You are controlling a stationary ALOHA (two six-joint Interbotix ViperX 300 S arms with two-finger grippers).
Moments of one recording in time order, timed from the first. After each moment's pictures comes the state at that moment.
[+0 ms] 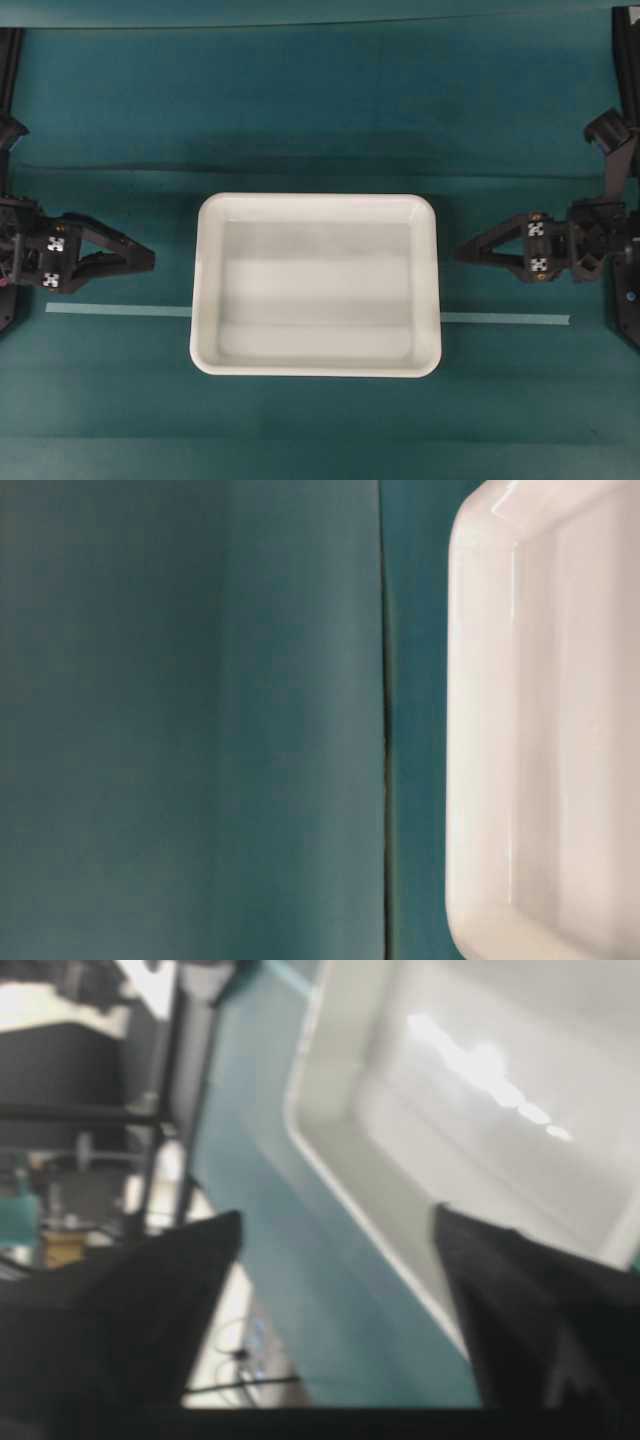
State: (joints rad) left arm -0.03 -0.80 1.21 0.02 -0.18 -1.16; right arm -0.02 -0.65 1.18 0.15 -0.12 1.17
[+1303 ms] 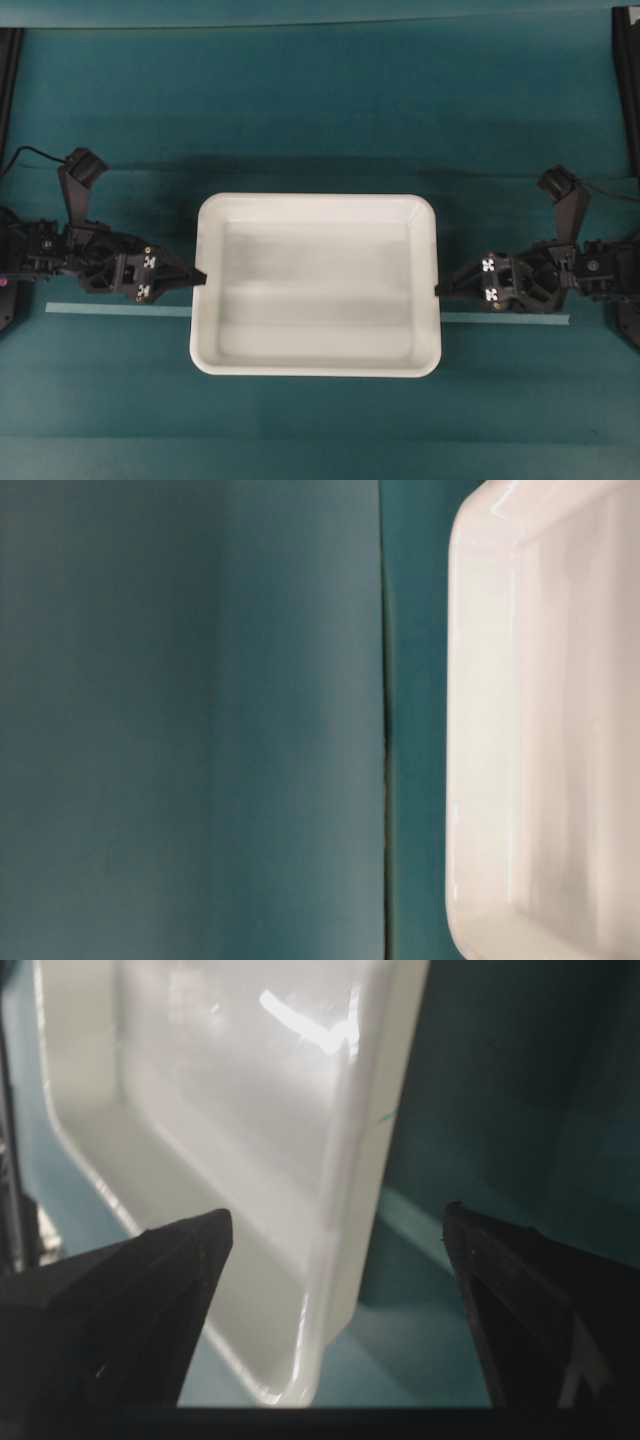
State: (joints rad) left arm 0.04 -0.18 1.26 0.02 -0.62 -1.16; right arm 0.05 -0.19 1.29 0.16 -0.53 1.34
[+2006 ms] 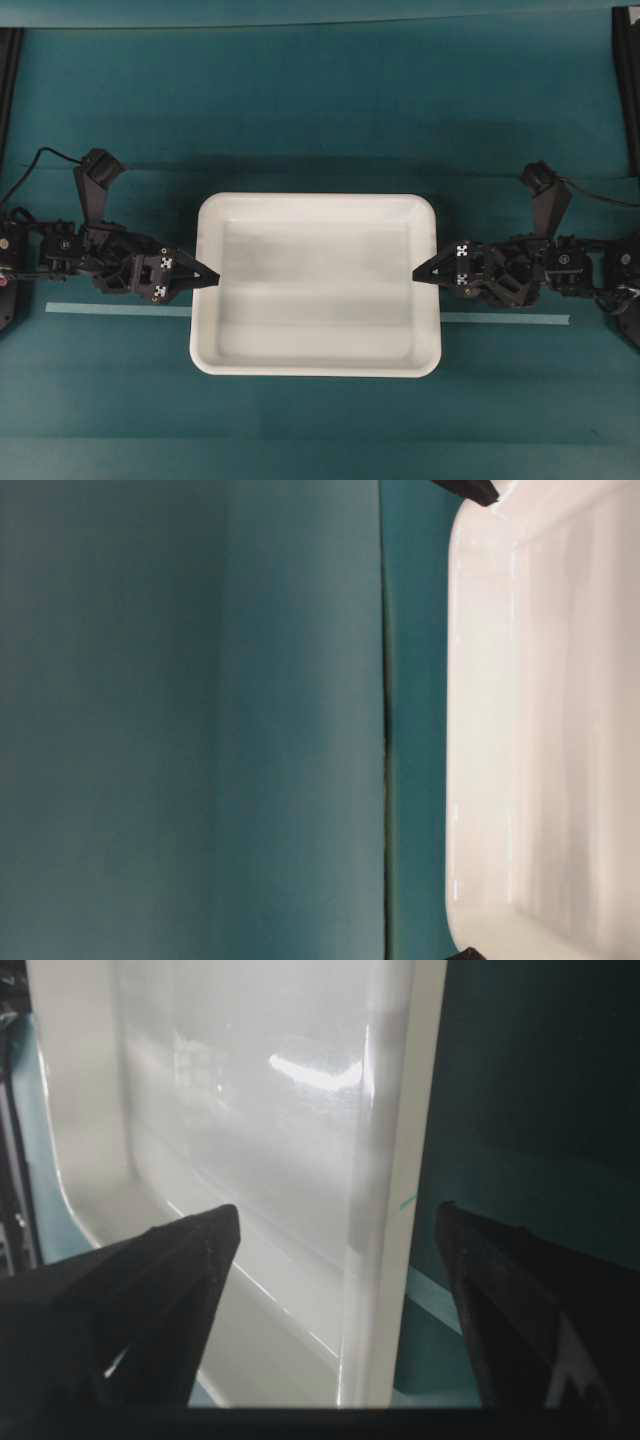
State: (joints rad) left arm 0.04 -0.11 1.22 0.02 -0.62 -1.16; right arm 0.04 -0.08 1.22 0.24 -0.56 1.34
